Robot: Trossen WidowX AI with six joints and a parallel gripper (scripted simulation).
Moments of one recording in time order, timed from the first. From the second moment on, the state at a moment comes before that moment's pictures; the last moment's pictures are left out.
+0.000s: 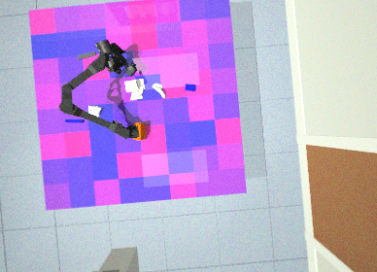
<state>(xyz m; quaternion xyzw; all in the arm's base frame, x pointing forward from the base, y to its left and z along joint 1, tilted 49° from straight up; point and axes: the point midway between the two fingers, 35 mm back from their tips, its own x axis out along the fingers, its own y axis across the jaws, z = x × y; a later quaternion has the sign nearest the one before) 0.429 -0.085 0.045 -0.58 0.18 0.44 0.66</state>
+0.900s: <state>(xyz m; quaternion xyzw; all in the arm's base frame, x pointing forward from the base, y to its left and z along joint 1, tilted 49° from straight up) 0.312 -0.175 -0.053 -0.27 0.40 0.45 0.75</state>
